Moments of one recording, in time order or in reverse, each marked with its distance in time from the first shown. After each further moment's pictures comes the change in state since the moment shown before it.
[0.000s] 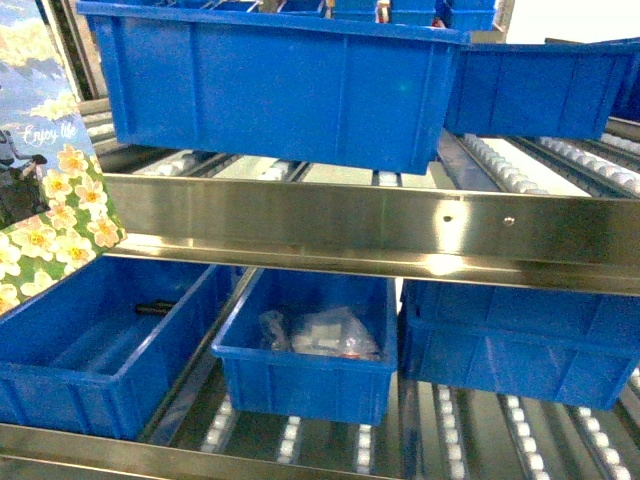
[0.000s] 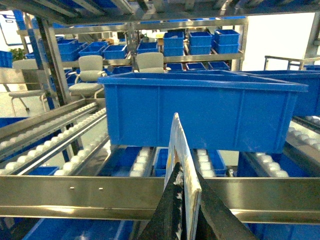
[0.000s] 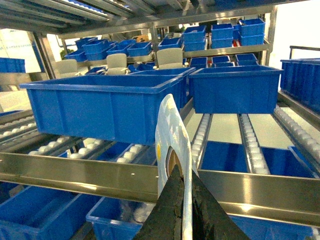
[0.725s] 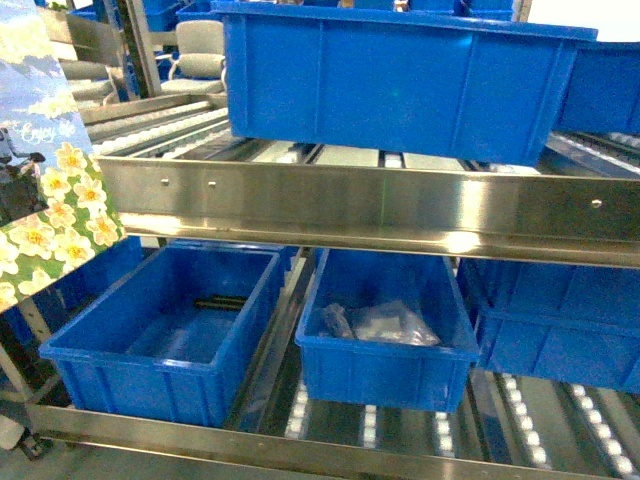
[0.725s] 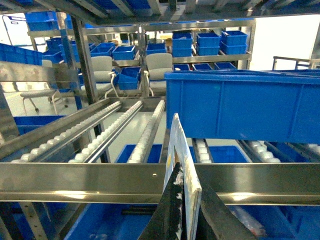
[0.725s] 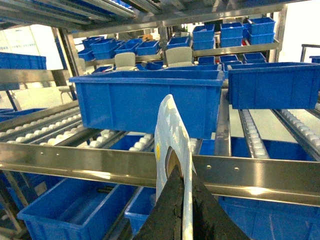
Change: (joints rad) left arm -0.001 -0.002 0.000 0.002 0.000 0.000; right arm 0.000 0.001 0.000 -0.001 0.000 0.000
